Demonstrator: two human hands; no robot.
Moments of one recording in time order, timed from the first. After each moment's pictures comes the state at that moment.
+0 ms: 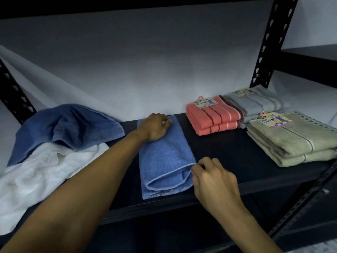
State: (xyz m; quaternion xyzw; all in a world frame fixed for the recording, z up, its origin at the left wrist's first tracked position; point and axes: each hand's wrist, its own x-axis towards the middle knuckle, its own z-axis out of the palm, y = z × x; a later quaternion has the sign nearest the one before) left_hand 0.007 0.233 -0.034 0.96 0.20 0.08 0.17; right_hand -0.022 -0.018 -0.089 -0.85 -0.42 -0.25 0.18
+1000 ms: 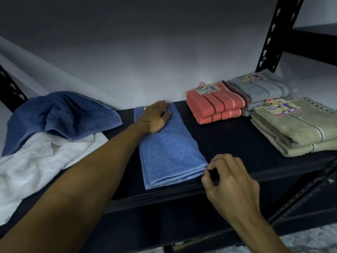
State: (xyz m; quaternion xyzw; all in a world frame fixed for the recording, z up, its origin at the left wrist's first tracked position) left_hand 0.021 0.247 -0.065 0.96 0.18 0.08 0.18; right_hand -0.027 -0.046 -0.099 -0.86 -0.36 -0.24 0.28
